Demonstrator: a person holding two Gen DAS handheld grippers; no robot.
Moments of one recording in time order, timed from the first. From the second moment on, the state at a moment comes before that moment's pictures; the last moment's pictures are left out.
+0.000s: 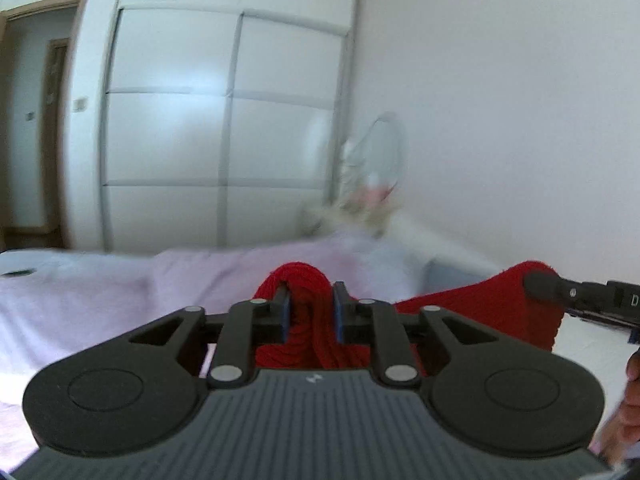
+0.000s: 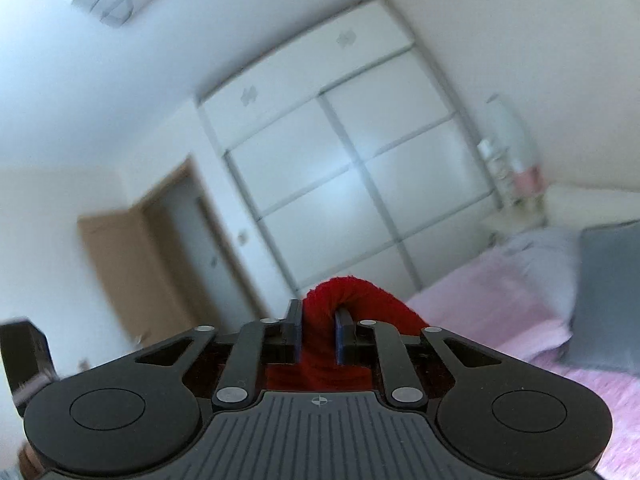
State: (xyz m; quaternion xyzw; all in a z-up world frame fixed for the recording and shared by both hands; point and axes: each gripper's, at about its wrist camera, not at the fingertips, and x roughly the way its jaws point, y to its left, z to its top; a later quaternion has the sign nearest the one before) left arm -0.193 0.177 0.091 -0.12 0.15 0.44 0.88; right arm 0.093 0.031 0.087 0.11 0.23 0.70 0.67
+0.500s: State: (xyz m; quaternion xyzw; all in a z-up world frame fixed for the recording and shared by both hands) left arm -0.330 0.099 -0.058 -0.28 0.36 0.53 0.72; right arm -0.085 0.032 -0.045 -0.23 0.37 0.68 0.59
